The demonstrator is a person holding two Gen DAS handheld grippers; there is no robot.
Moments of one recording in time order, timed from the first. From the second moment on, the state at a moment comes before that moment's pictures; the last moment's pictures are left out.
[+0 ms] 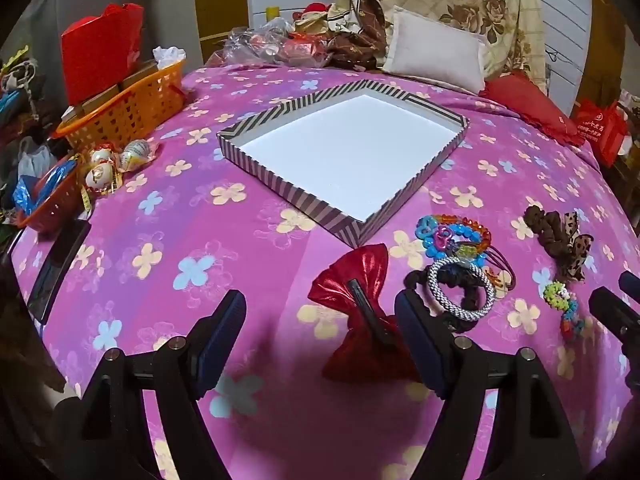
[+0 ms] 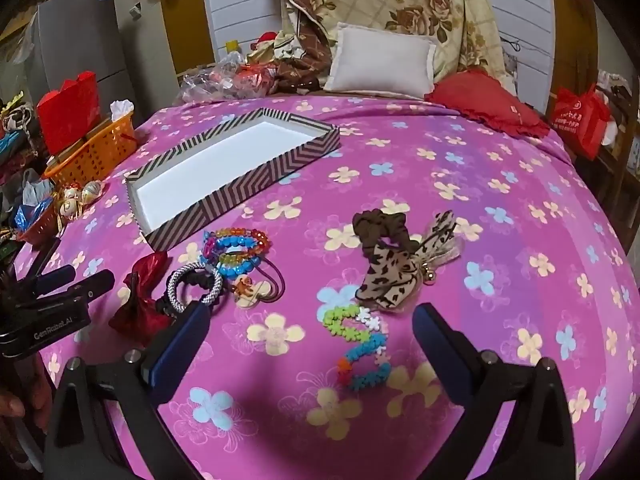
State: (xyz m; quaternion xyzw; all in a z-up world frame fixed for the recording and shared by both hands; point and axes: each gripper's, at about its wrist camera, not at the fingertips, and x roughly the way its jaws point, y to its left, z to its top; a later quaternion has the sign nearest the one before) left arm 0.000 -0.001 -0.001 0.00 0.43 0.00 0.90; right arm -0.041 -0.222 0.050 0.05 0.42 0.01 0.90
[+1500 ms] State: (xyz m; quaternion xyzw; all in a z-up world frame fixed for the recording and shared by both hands) left arm -0.003 -0.010 -0.009 0.01 0.44 0.00 0.90; right arm -0.037 -0.207 0.041 0.02 0.43 0.03 0.90
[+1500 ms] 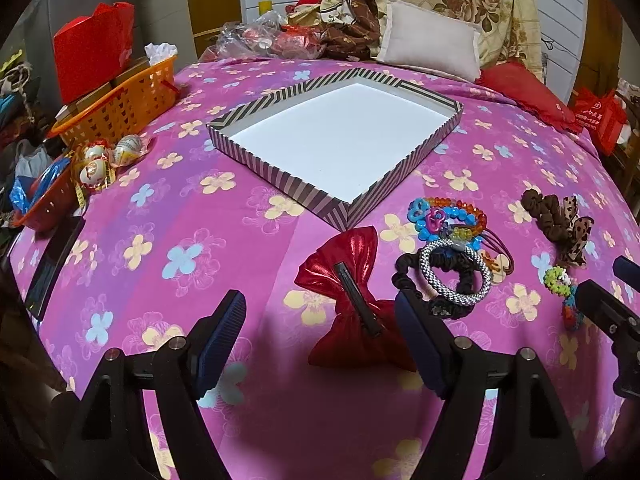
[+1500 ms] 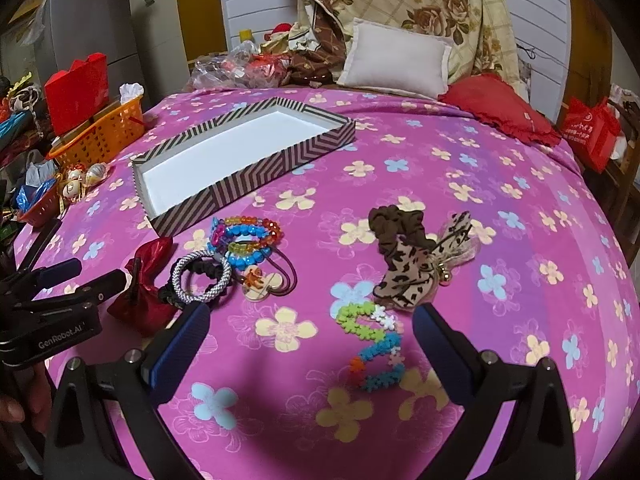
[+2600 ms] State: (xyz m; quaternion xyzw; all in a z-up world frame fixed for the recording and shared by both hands) left arm -0.006 0.010 -0.020 -0.01 0.46 -0.05 0.89; right arm -0.034 -0.212 0.034 0.03 0.44 0.03 0.90
